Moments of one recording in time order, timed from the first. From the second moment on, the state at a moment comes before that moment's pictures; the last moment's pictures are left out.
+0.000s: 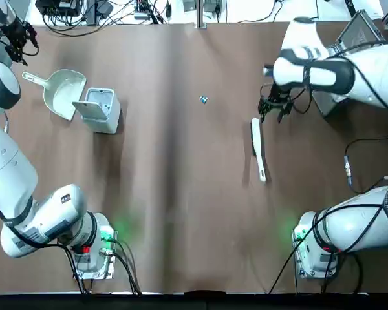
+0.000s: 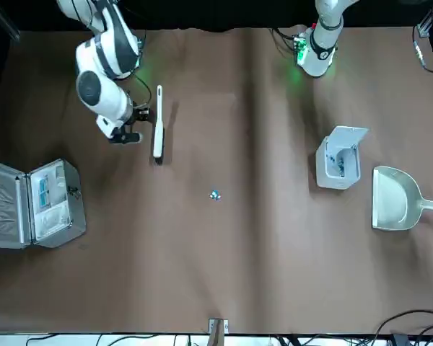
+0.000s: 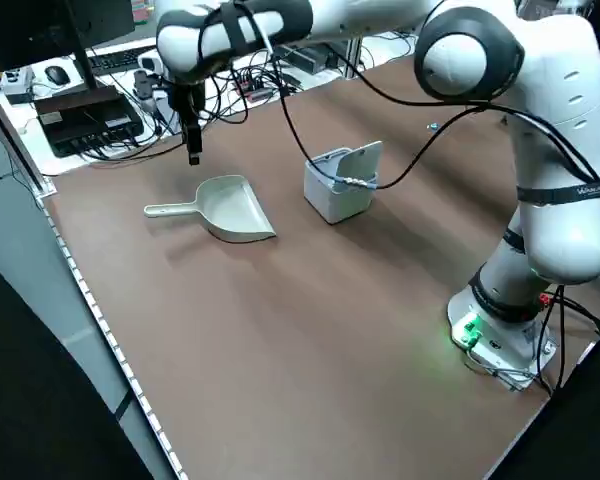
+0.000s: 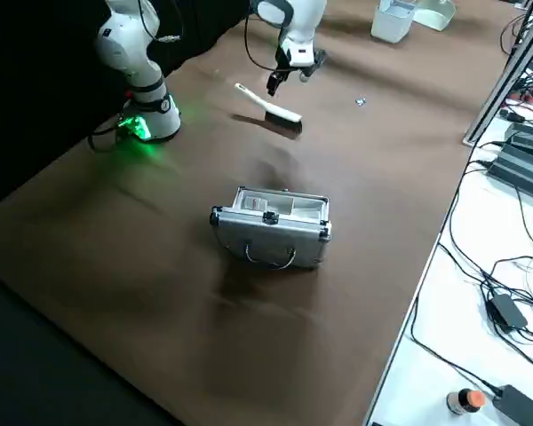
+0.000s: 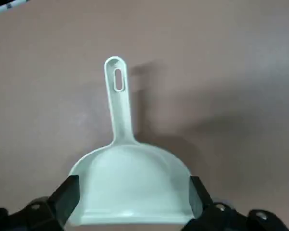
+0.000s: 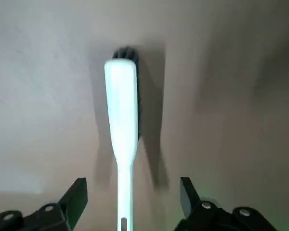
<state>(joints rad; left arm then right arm) 0.46 0.58 -0.03 -1.41 0.13 2.05 -0.88 0.35 -0.04 0.08 -2.39 0.22 2.07 0.27</state>
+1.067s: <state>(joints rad) 0.52 0.73 -0.02 -1.44 0.22 2.28 -0.91 0.52 0.13 0.08 -2.44 0.25 2.15 0.32</state>
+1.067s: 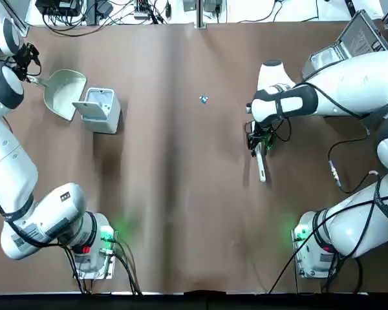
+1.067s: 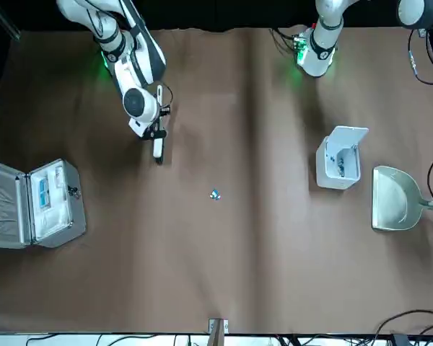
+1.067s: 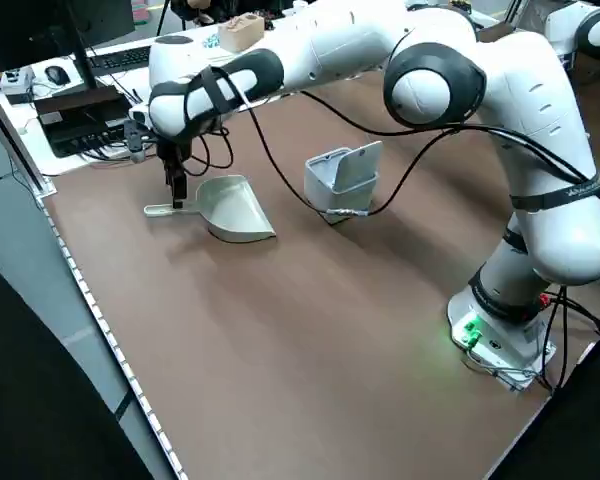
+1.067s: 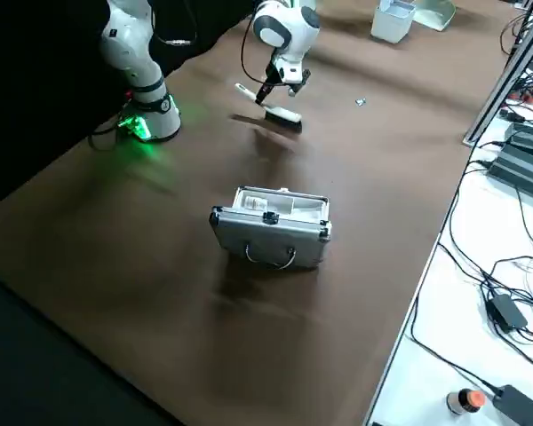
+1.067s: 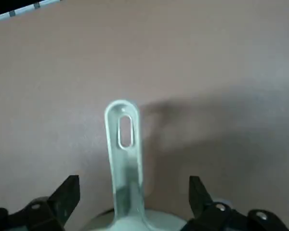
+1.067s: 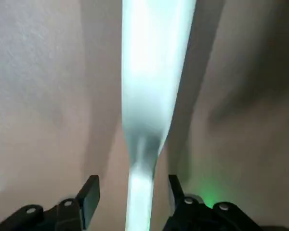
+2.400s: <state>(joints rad) 0.54 0.75 -0.02 -1.50 0.29 2.36 -0.91 0.55 0.16 0.08 -2.47 0.25 2.17 0.33</state>
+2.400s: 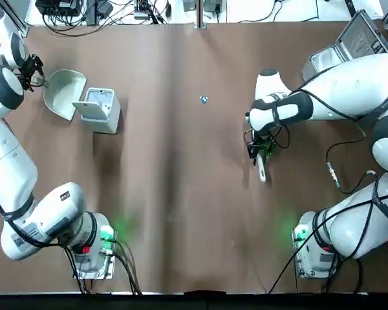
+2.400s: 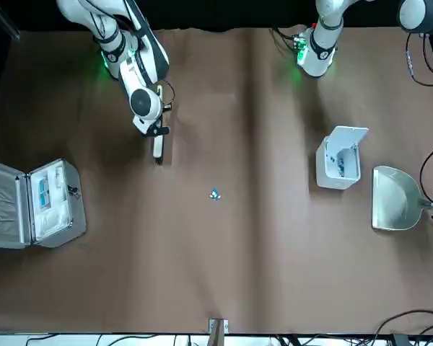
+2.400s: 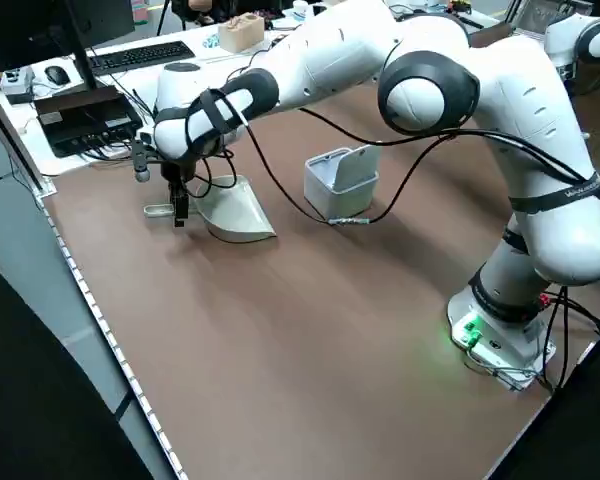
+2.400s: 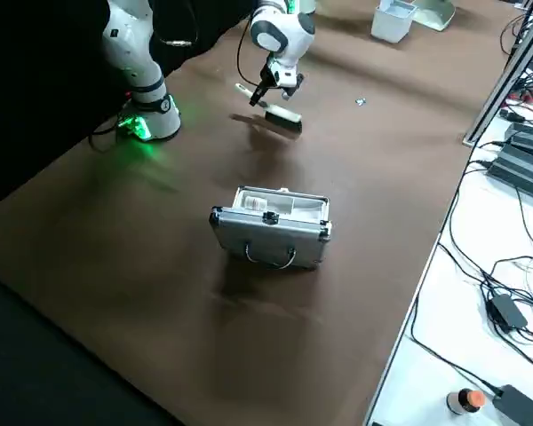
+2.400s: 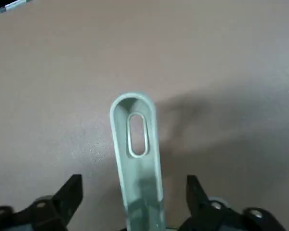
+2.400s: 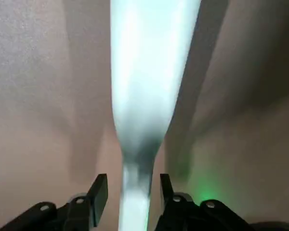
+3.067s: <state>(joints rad) 0.54 0.75 -0.02 -1.49 0.29 2.36 -0.91 0.55 0.17 0.08 -2.47 0.25 2.17 0.33</state>
